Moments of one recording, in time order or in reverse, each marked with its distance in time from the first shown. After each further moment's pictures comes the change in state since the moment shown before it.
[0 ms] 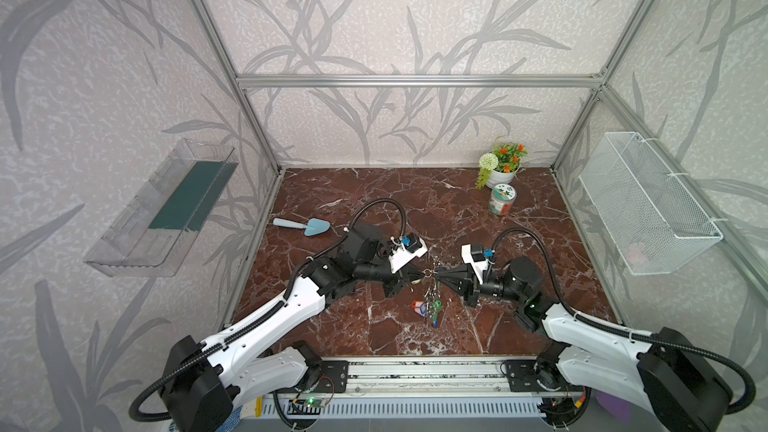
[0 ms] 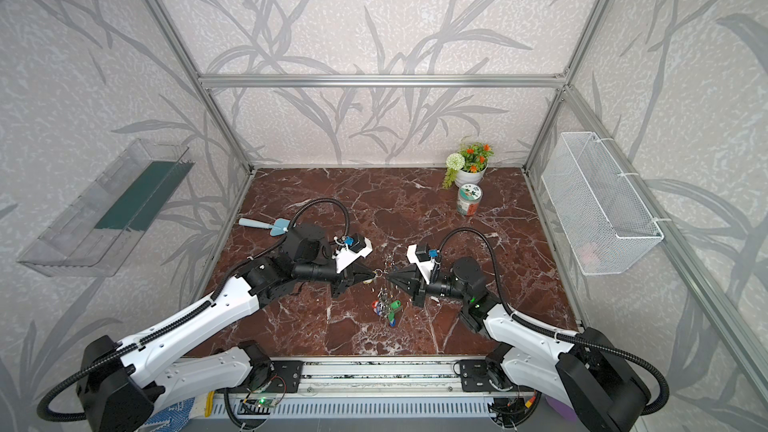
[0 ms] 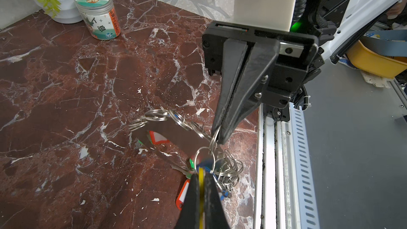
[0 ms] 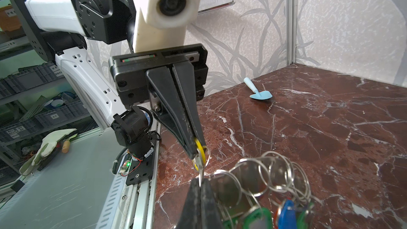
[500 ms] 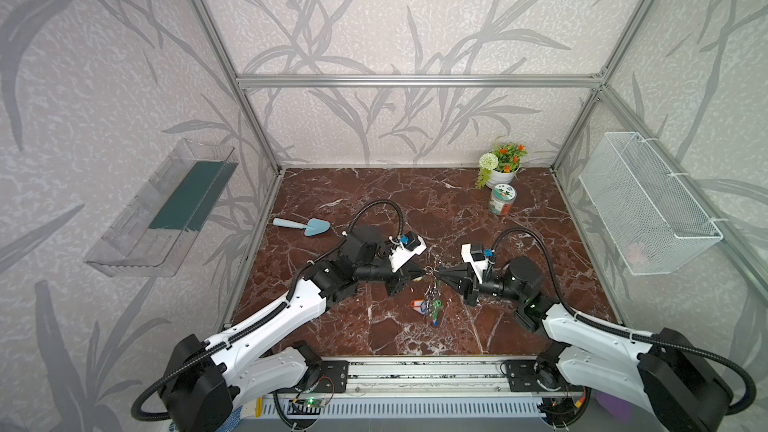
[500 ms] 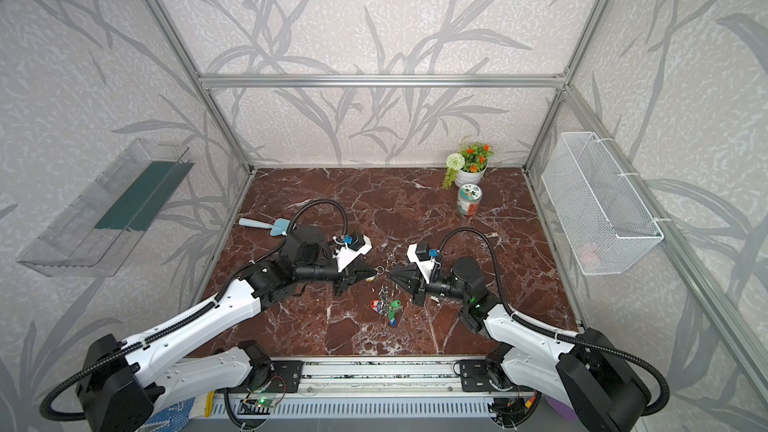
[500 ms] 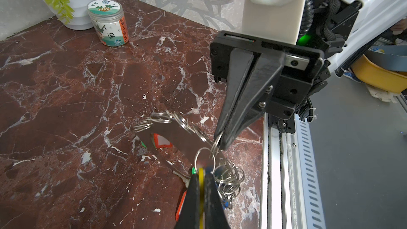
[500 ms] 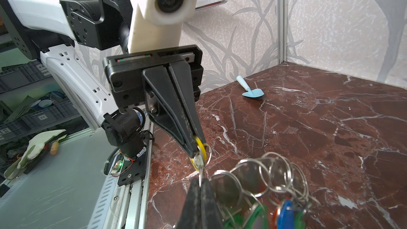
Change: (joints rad) left arm 0.001 -0.006 -0.073 0.142 -0.020 -0.090; right arm 0.000 -0.004 0.000 -0.027 0.034 -0.022
